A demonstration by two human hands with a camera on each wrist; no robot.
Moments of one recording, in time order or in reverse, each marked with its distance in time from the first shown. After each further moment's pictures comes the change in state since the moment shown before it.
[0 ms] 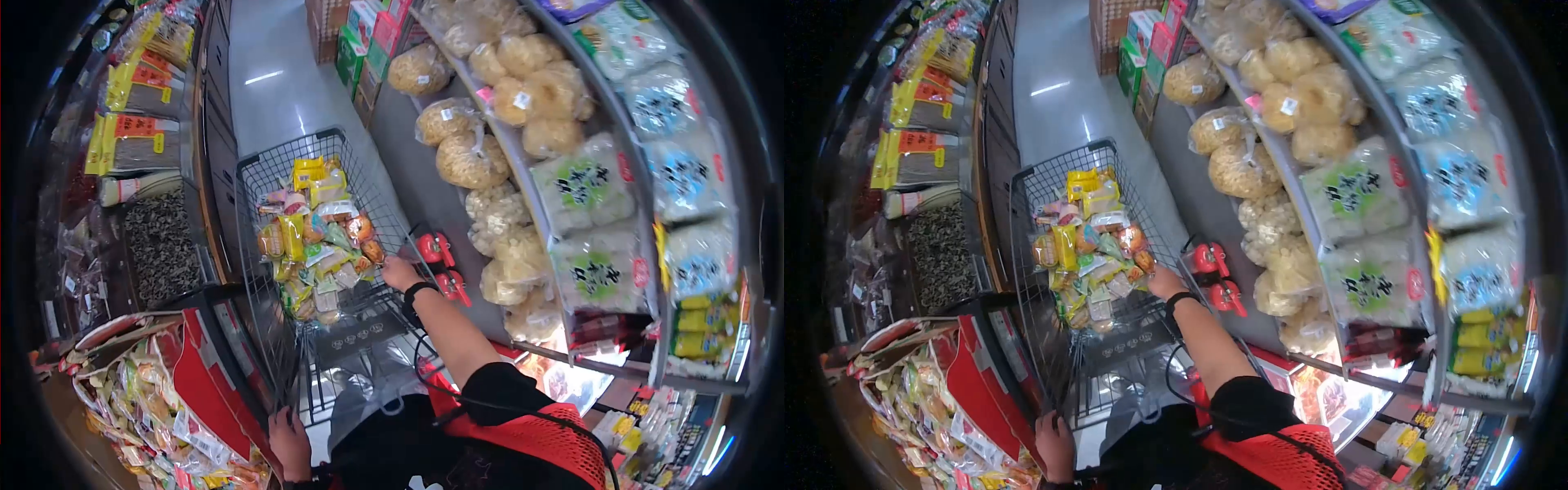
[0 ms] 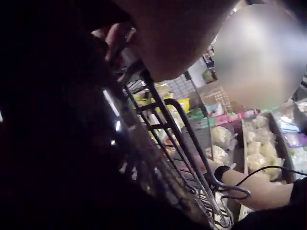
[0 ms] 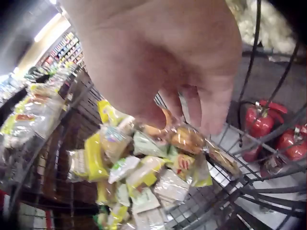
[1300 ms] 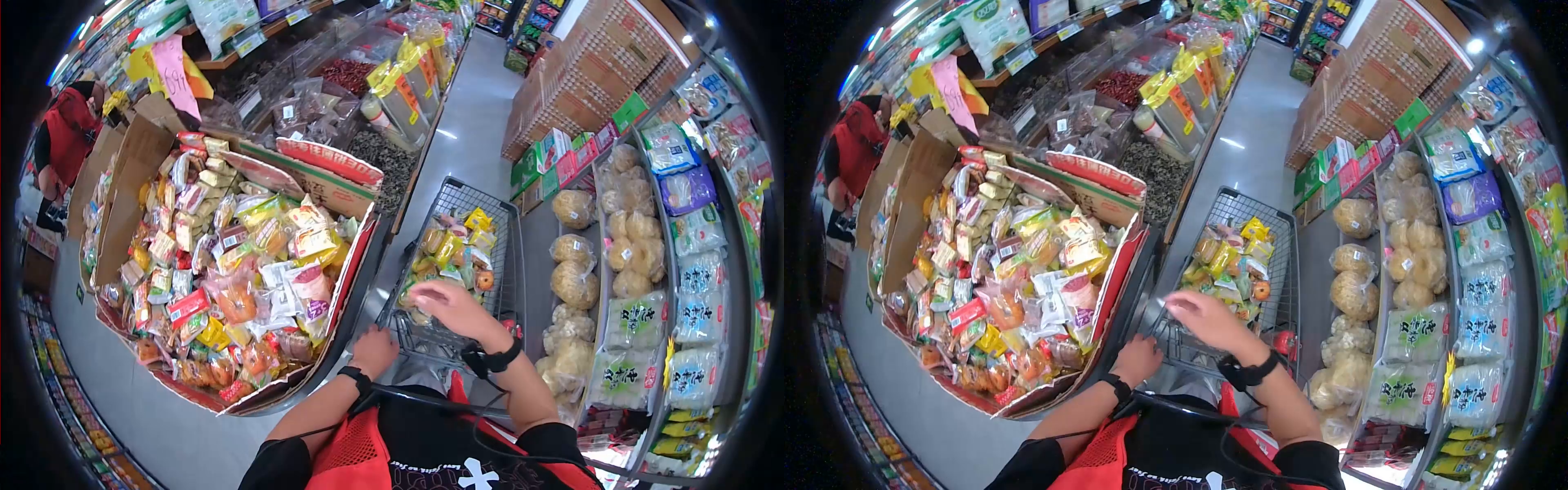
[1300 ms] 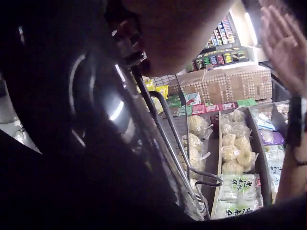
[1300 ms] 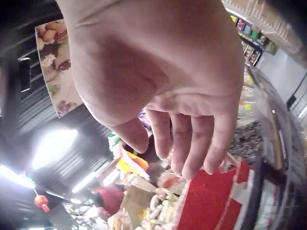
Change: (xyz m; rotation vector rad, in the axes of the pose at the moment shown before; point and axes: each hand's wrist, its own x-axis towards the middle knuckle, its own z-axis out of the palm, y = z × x) left_hand -0.023 -0.038 -0.002 -0.155 -0.013 0.013; right_hand -0.322 -0.364 -0.063 0.358 -0.679 -0.702
